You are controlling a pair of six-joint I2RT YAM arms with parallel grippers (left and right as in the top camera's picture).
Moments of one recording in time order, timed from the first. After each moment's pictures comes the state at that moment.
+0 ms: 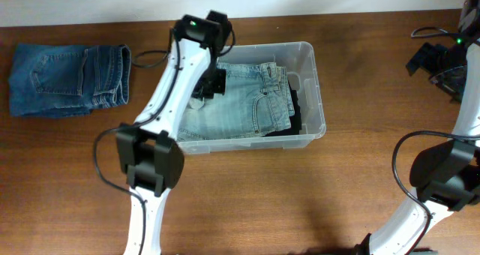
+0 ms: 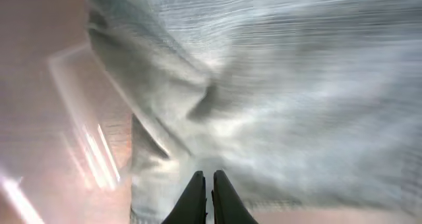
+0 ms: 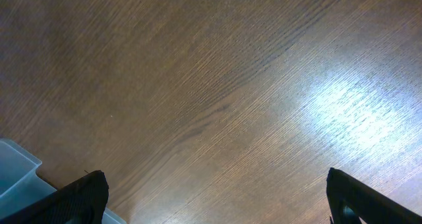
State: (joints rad) left arm -0.38 2.33 2.37 -1.62 -0.08 -0.29; right arm -0.40 2.07 2.22 -1.55 0.07 0.39
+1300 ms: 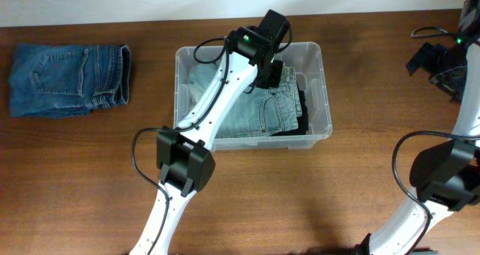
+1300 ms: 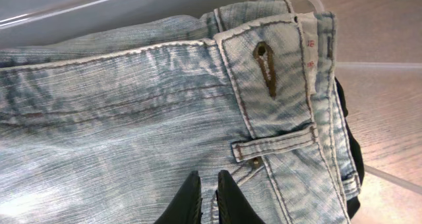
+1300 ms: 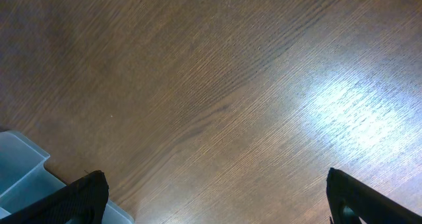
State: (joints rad) left arm -0.59 2.50 2.59 -1.32 0.00 -0.32; right arm -0.40 2.07 2.22 -1.55 0.07 0.39
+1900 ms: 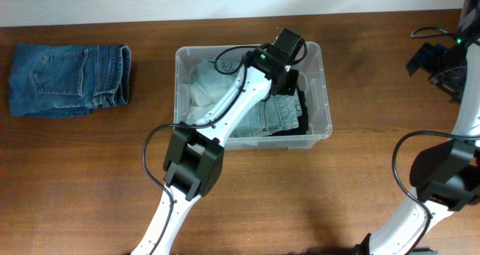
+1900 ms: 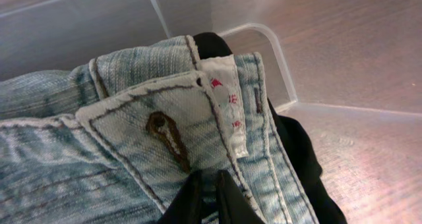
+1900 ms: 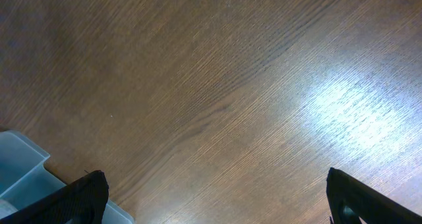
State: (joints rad) left arm -0.65 2.50 2.34 -0.94 0.00 -0.32; right arm -0.40 2.07 2.22 -1.55 0.07 0.39
